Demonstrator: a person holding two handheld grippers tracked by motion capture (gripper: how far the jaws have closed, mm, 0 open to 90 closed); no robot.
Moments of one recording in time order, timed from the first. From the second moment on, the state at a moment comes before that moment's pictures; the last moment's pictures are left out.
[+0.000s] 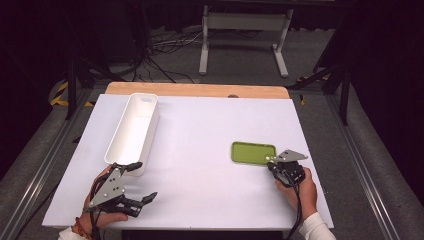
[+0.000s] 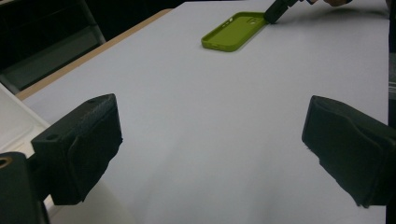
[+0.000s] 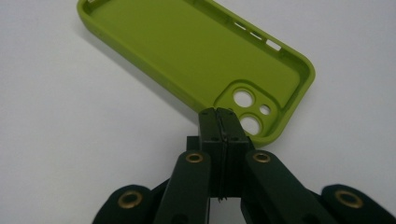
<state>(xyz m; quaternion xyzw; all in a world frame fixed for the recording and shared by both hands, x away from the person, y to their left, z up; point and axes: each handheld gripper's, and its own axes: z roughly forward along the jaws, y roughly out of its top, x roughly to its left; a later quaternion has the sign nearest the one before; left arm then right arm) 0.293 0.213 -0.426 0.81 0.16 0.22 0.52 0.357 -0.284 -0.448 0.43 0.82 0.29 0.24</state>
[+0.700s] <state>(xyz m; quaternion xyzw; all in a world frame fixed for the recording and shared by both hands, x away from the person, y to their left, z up) 0.297 0.209 -0.425 0.81 0.16 0.21 0.52 0.404 -0.290 -0.444 0.45 0.80 0.27 0.27</state>
